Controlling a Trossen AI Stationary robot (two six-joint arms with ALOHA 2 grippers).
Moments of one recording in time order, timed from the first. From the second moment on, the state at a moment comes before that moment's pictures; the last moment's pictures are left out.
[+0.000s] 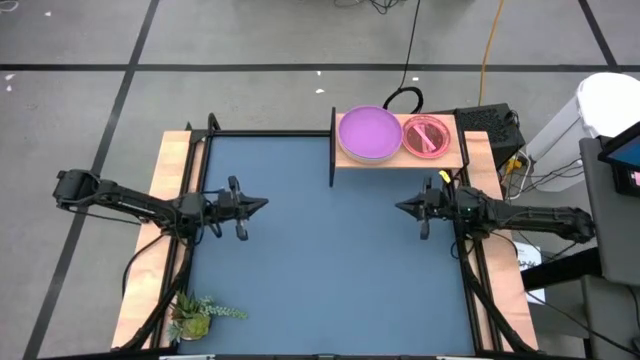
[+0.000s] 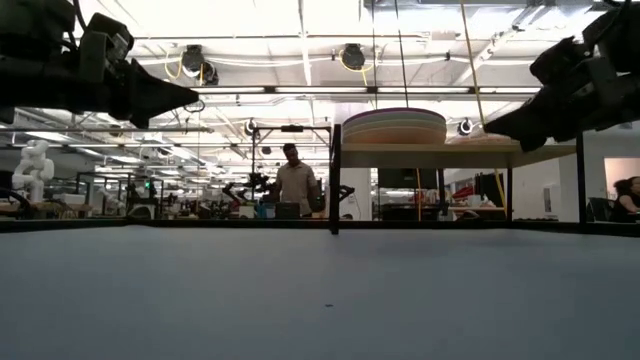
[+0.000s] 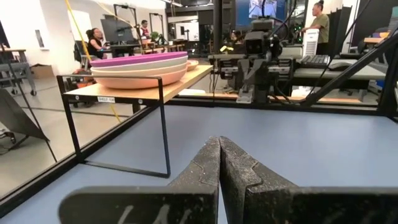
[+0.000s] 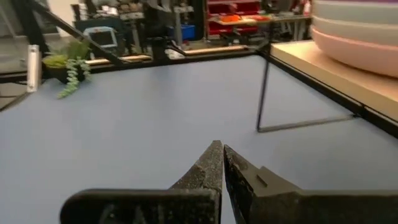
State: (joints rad) left arm -0.08 0.83 0.01 0.87 -0.29 0.05; right arm -0.14 0.19 0.02 0.01 0.01 0.07
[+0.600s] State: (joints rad) left arm -0.08 0.82 0.01 0.83 -0.29 0.04; right arm 0.07 0.11 0.02 0.01 0.11 0.11
